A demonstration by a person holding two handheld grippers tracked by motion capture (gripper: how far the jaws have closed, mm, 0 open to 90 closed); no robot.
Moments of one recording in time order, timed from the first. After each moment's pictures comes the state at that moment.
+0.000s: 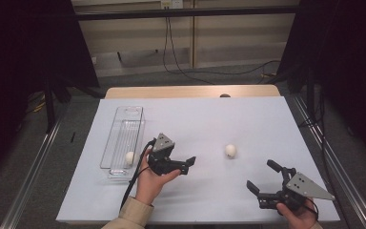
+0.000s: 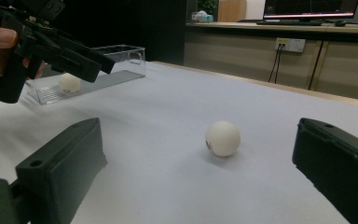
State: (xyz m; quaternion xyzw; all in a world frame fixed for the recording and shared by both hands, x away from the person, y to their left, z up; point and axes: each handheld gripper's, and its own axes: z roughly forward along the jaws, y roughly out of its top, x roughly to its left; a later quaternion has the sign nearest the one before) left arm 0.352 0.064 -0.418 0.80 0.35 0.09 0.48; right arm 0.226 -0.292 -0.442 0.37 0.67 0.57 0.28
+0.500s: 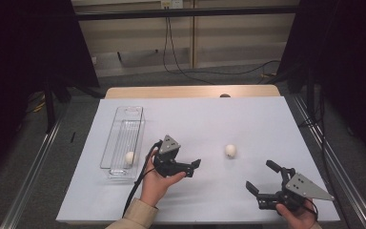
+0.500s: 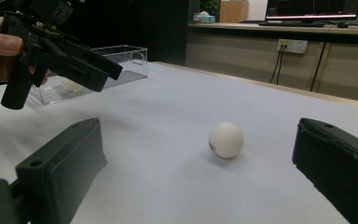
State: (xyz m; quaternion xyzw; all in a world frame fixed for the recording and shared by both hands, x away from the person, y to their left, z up) left arm 0.349 0.050 -0.422 0.80 0.34 0.08 0.48; right arm 0.225 -0.289 -0.441 0.37 0.67 0.58 0.28
